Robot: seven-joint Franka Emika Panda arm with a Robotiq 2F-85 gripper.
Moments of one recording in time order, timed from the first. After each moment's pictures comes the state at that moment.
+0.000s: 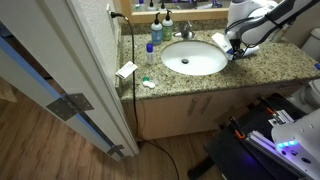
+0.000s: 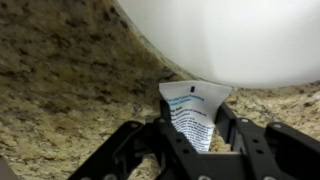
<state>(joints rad) 0.02 0.21 -0.19 -2.39 -0.67 2.52 2.17</state>
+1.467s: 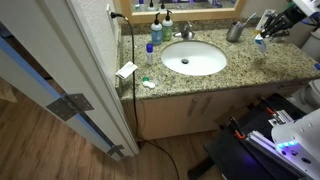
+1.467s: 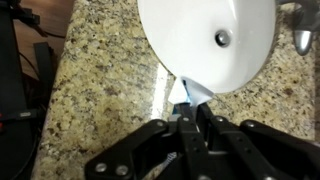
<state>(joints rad) -0.08 -0.35 -0.57 -2.59 0.47 2.31 0.78</state>
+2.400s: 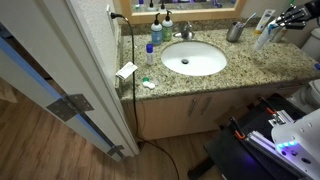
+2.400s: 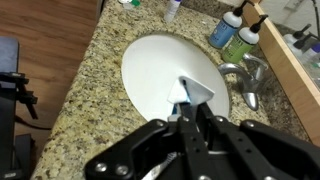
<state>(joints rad) -0.10 -0.09 -0.86 -2.33 0.86 1.68 0.42</state>
